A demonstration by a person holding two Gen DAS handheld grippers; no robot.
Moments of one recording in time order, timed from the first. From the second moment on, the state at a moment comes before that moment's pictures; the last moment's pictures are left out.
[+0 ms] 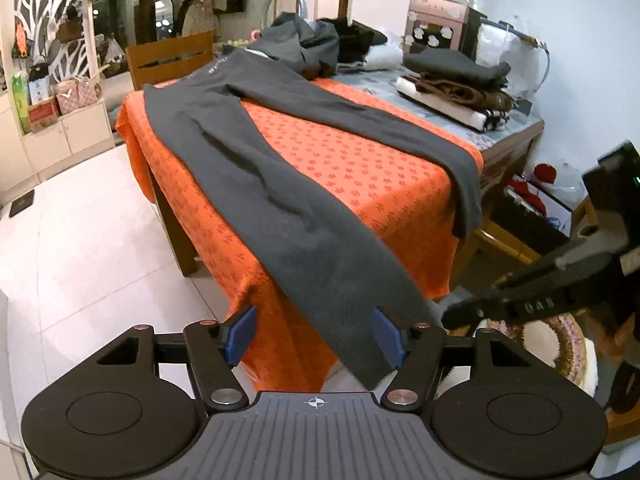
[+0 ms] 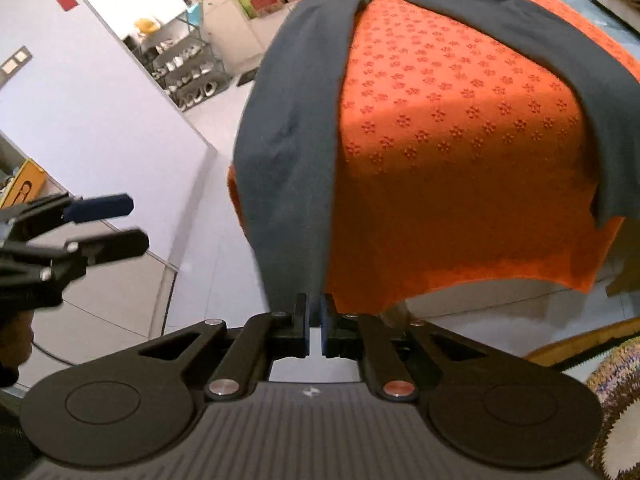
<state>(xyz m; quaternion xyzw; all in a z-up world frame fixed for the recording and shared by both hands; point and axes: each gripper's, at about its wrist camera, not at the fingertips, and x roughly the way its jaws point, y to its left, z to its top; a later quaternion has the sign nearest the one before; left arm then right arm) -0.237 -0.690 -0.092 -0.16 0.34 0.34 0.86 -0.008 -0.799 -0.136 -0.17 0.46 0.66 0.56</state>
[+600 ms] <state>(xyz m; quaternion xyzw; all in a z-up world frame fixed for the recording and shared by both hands) -0.243 -0.545 -0.056 -0.09 0.35 0.30 0.88 -0.035 -0.762 -0.102 -0.10 0.35 0.64 0.68</state>
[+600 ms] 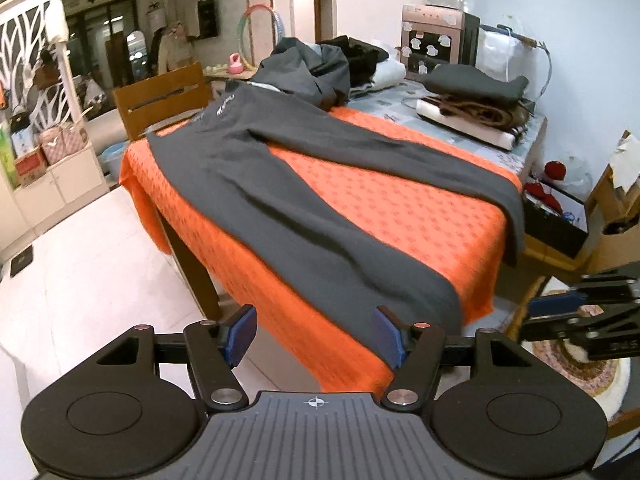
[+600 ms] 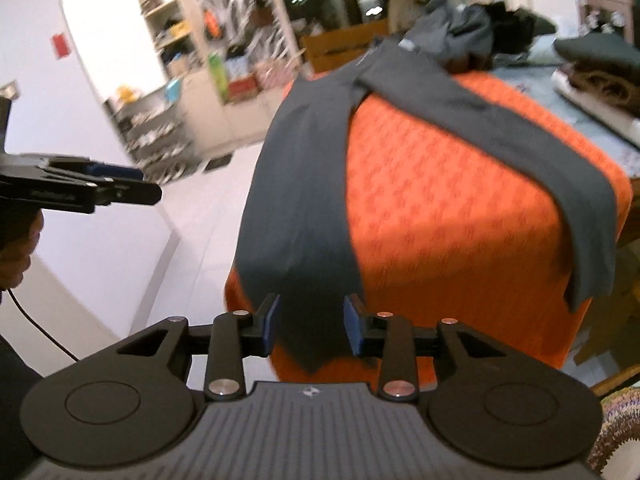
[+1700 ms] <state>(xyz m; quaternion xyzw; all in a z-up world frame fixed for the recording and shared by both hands) -0.116 -0.152 -0.055 0.00 0.38 -0.01 0.92 -0.081 -0.571 -0.105 0.17 0.38 0.06 0.91</state>
